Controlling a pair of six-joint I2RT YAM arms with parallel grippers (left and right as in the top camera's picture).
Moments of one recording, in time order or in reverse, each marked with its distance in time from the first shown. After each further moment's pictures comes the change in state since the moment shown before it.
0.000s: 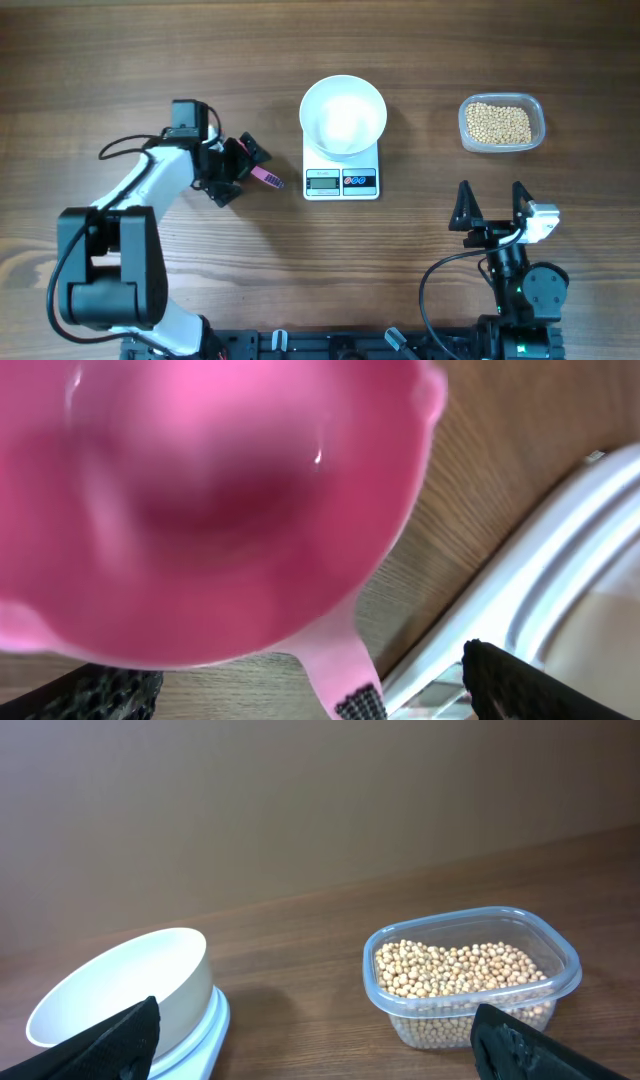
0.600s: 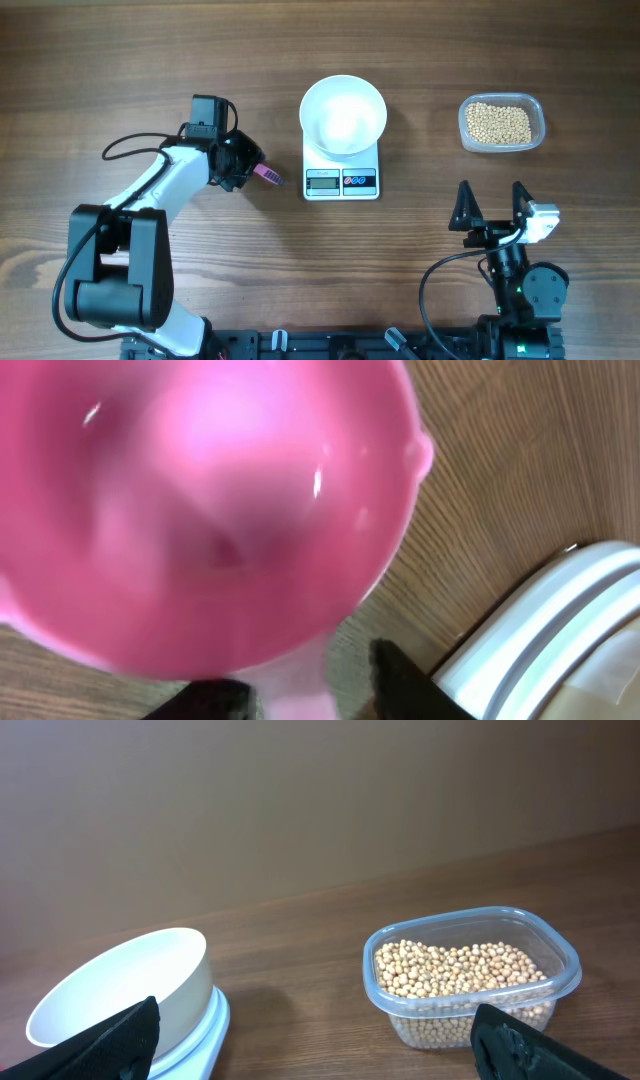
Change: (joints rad) left arm -0.079 0.000 0.004 0.108 -0.163 -0.193; right arm 0.000 0.000 0.000 0.000 0.000 0.000
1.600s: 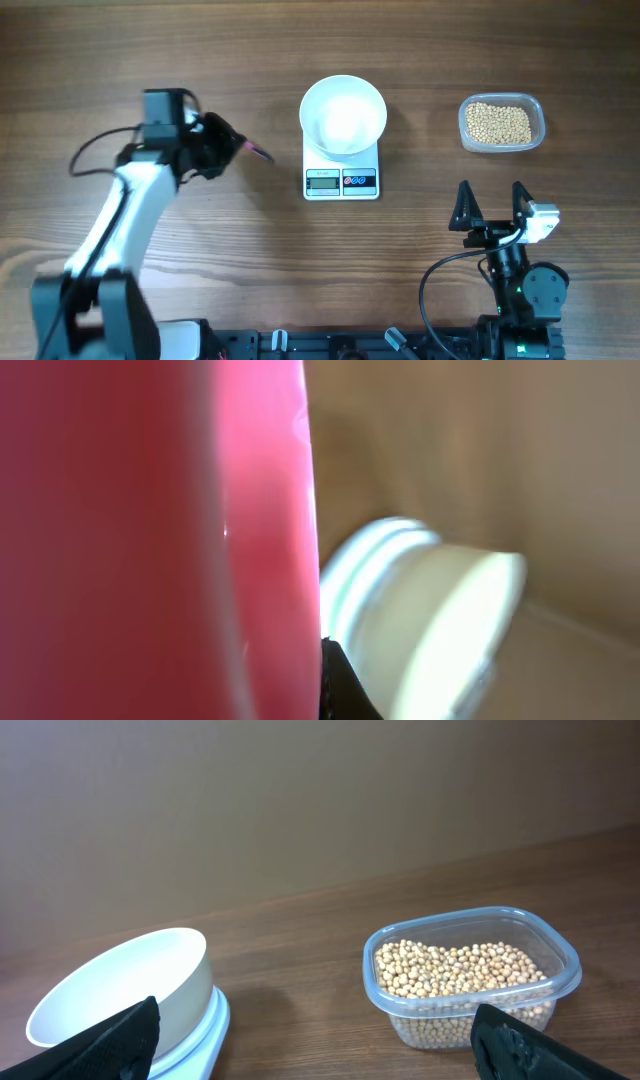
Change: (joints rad) left arm 0.148 -0.241 -0.001 0.000 0.216 -0.004; right arm 0.000 0.000 0.000 0.000 0.001 0.000
